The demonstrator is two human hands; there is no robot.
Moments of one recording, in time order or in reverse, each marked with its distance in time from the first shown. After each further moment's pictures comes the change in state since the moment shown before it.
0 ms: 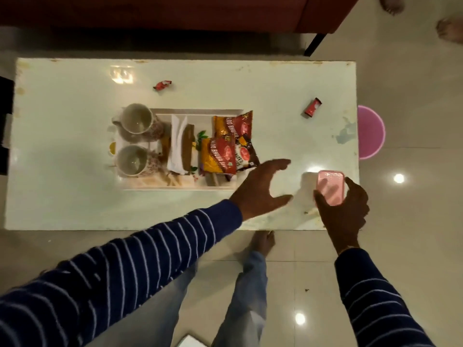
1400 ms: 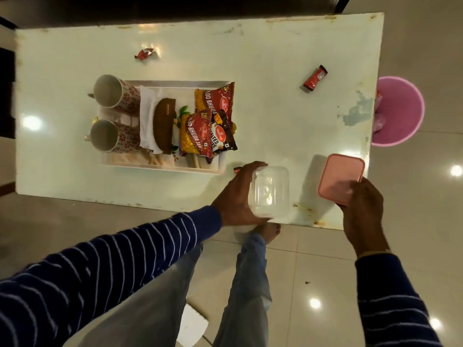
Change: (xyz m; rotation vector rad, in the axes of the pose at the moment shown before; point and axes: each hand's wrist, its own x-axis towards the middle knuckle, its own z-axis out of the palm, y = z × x) left_hand -0.009 -0.051 0.077 0.131 -0.040 -0.175; right_hand 0.079 0.060 -0.010 0.881 -0.334 0.280
